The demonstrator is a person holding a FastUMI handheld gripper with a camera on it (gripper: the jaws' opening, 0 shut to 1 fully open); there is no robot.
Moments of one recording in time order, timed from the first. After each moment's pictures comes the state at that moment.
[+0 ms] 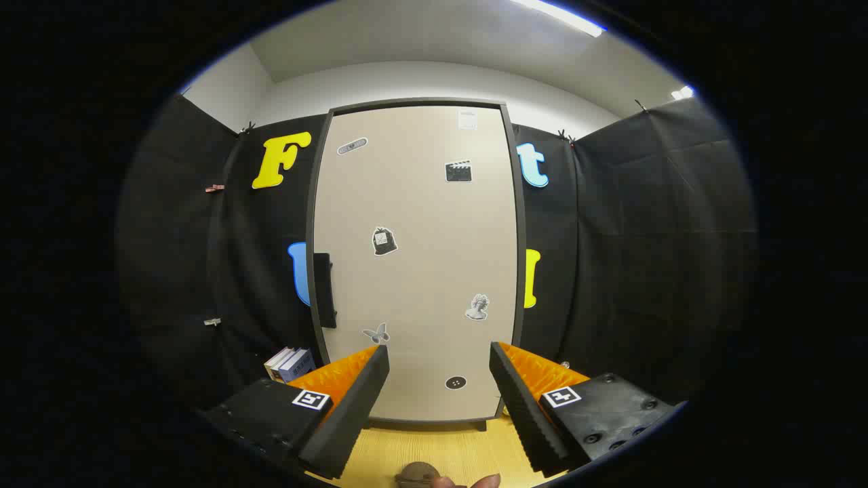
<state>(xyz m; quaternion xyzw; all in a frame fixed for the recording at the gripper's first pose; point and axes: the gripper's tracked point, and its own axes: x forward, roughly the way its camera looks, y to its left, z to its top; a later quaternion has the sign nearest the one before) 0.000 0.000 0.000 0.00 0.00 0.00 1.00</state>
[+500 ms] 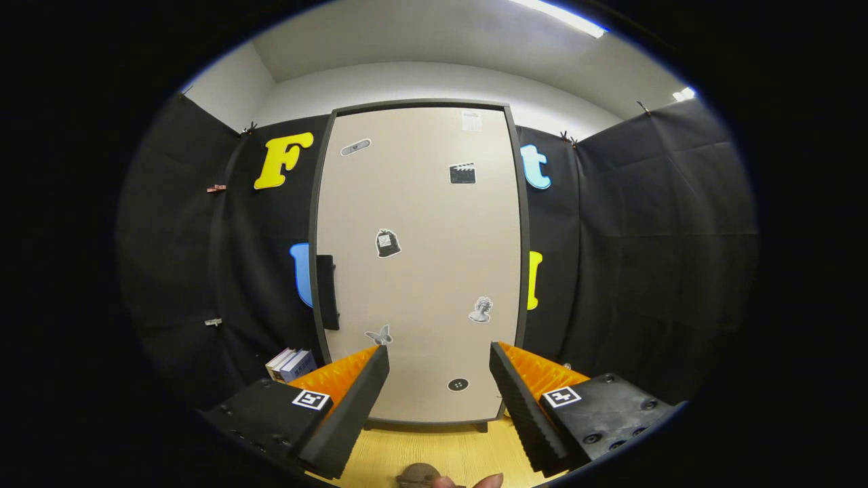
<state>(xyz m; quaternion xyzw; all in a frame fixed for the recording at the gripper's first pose) 0.000 0.004 0.002 0.00 0.00 0.00 1.00</state>
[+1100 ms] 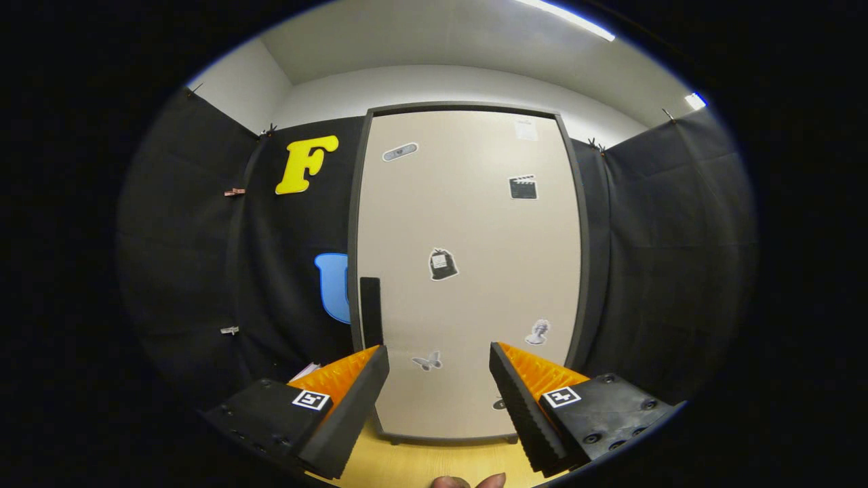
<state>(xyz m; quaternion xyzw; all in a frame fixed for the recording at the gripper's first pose) 0.053 0.104 0.026 0.00 -0.01 0.05 1.00</state>
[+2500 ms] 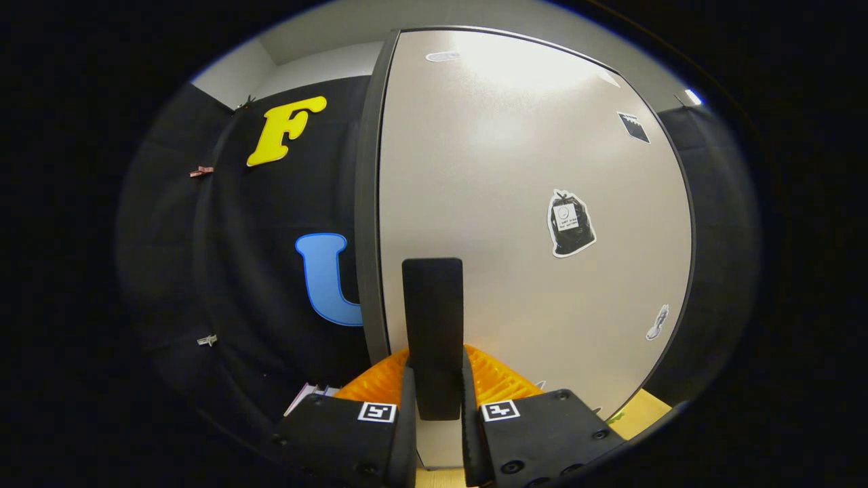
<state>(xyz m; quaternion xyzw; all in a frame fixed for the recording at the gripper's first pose) 0.209 0.189 -0.027 0.01 0.02 0.00 1.00</state>
